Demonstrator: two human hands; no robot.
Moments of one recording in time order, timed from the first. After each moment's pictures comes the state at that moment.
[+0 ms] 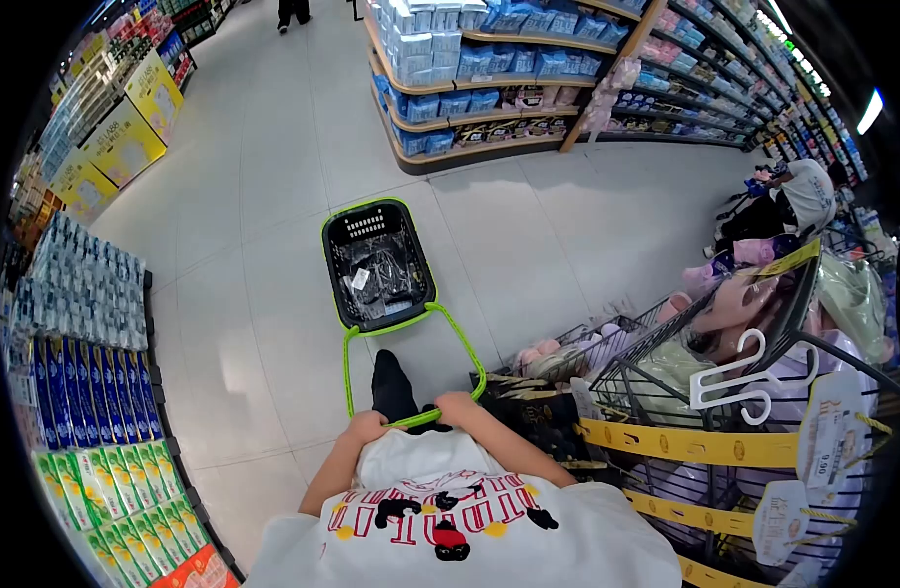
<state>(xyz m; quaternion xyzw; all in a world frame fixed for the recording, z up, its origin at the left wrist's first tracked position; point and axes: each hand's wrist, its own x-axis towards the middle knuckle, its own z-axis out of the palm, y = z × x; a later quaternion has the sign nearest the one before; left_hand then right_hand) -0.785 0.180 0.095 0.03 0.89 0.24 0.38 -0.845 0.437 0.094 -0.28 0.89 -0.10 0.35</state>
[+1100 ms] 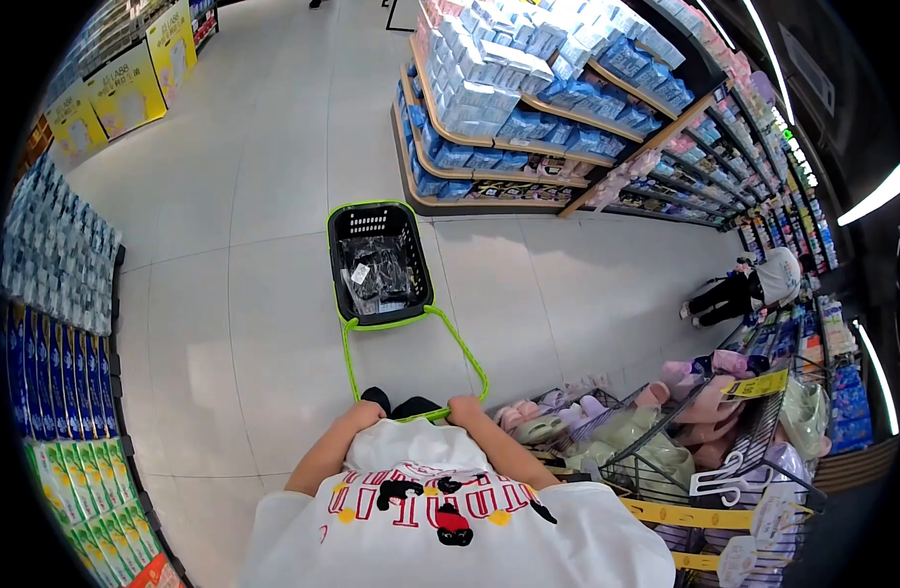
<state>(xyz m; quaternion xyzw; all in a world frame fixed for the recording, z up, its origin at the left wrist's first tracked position) -0.953 0.068 0.037 0.17 0.86 0.36 0.32 -1.008 0.361 0.084 -0.19 0.93 0.04 0.32</state>
